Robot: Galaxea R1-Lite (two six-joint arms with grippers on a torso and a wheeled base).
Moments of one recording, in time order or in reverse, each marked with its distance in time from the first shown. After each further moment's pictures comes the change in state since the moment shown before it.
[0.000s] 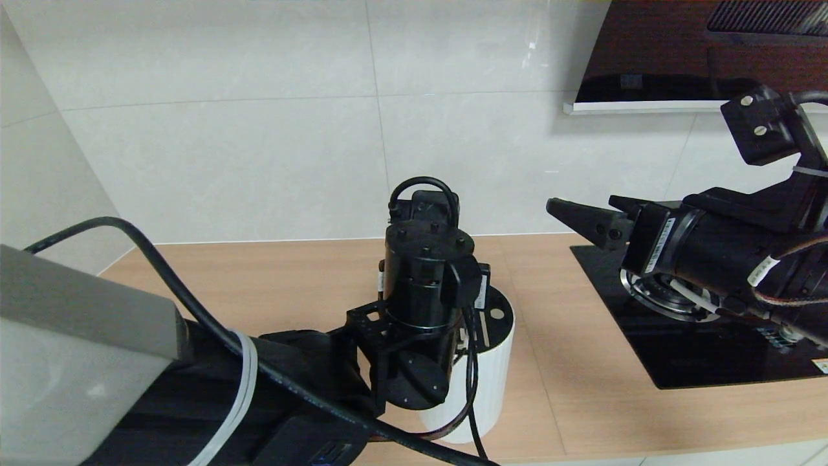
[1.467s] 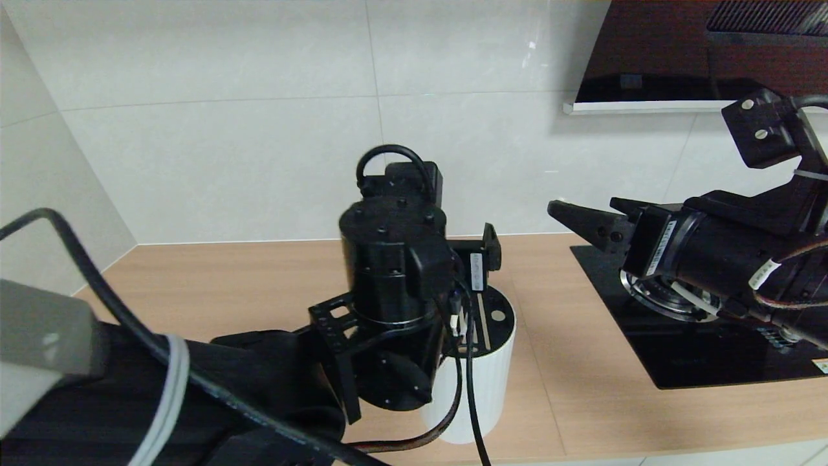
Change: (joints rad) left arm -0.019 -0.096 0.033 -0.073 -0.006 -0.010; right arm 0.000 -0.004 0.010 -0.005 -0.004 -0.001
